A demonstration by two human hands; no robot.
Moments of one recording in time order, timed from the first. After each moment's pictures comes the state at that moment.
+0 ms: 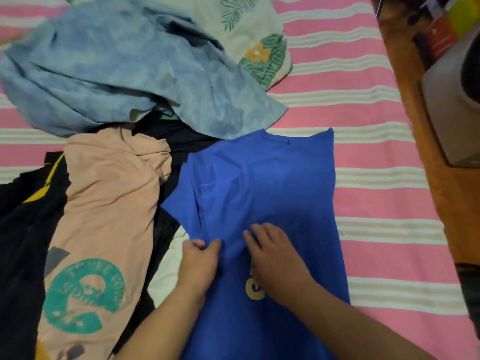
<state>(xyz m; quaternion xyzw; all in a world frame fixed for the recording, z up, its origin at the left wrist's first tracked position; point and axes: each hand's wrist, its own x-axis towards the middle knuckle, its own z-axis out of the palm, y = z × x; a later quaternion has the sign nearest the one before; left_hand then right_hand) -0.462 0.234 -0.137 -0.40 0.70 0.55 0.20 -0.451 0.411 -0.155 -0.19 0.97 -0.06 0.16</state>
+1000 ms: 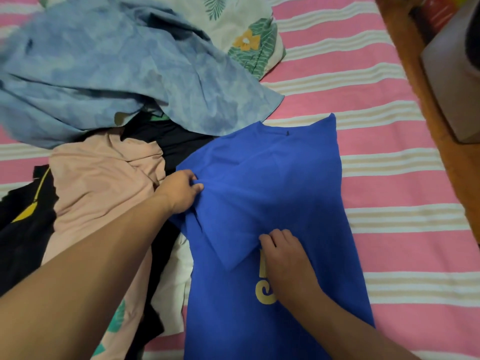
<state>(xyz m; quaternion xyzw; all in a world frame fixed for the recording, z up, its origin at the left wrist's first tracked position) -0.638 0.174 -0.159 -0.02 0.95 0.19 0.24 -0.444 0.405 -0.177 -0.07 0.98 -0.15 0.07</state>
